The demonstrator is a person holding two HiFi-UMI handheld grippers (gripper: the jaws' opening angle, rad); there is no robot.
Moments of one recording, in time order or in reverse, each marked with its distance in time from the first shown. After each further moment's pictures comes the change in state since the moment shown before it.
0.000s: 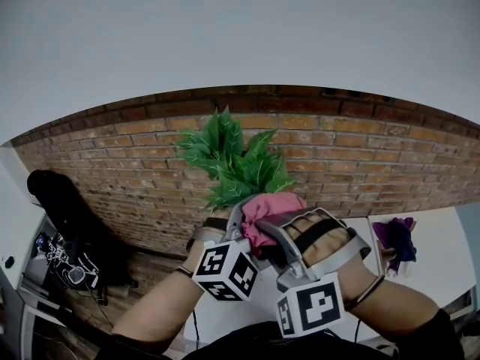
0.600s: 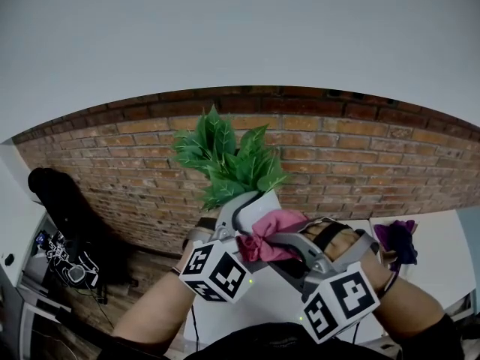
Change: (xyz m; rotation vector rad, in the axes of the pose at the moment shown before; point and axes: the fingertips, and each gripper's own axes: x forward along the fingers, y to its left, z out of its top) left arm -0.018 0.014 0.002 -0.060 -0.099 0.031; right arm -0.020 0.022 0.002 0.163 -0.191 0.217
